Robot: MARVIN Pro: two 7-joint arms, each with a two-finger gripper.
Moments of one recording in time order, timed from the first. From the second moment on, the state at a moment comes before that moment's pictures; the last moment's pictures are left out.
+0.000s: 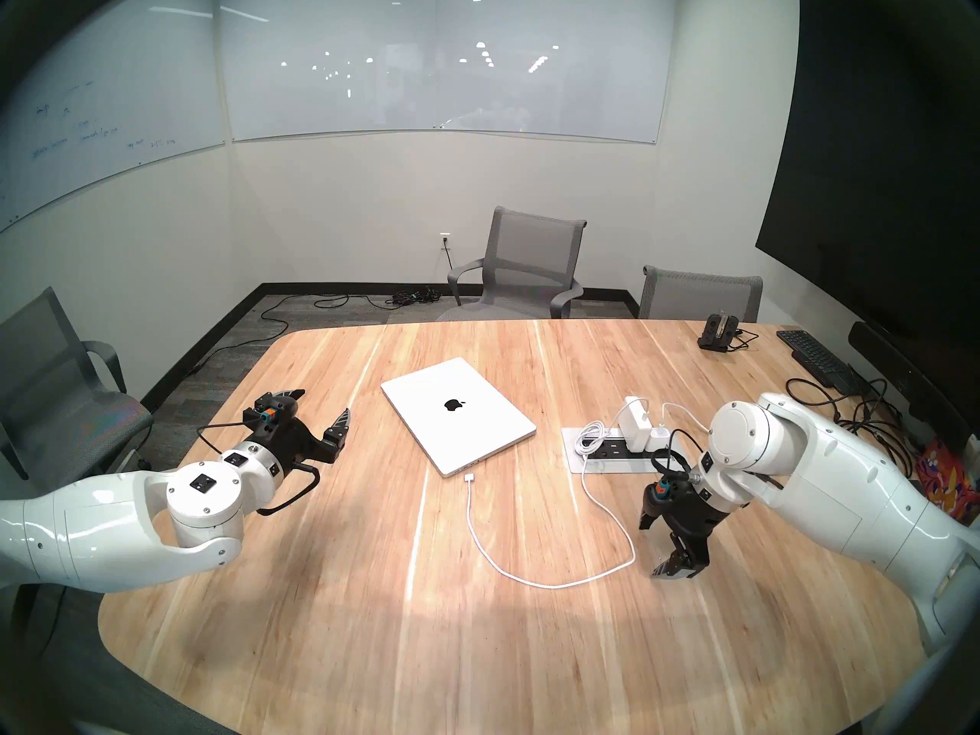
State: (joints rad) left arm 0.90 -0.39 -0.26 -1.91 -0.91 -0.10 0.65; right arm -1.09 -0.43 0.85 -1.65 -0.06 0.34 1.27
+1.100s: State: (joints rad) left arm 0.90 -0.38 -0.26 -1.91 -0.91 -0.10 0.65; right arm -1.18 -0.43 0.91 -1.92 0.14 0.58 1.19
